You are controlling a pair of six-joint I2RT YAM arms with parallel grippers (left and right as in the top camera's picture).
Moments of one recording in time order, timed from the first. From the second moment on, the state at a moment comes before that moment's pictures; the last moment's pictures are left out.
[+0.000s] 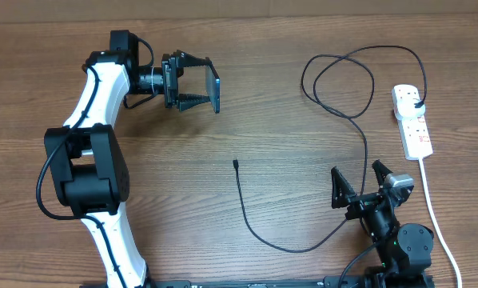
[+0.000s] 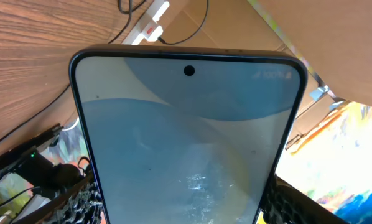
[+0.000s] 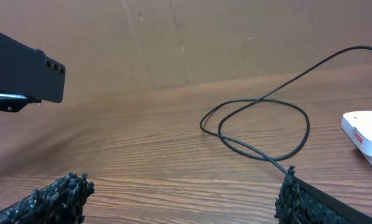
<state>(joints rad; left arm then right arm) 0.04 2.19 1.76 -0.96 1.45 -0.92 0.05 0.01 0.07 -0.16 -0.19 0.20</state>
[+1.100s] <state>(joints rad) 0.04 2.19 1.76 -0.96 1.37 -1.03 0.05 0.24 0.31 -0.23 -0.30 0.20</state>
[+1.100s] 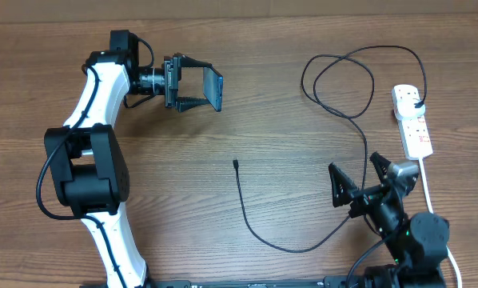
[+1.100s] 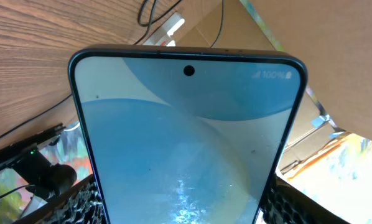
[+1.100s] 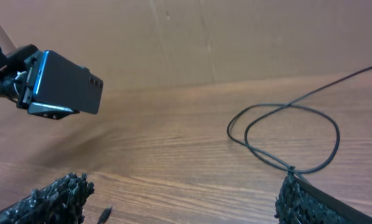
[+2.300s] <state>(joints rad) -0.15 2.19 1.76 -0.85 0.72 -1.39 0.05 1.35 1.01 -0.38 -0.70 0.42</state>
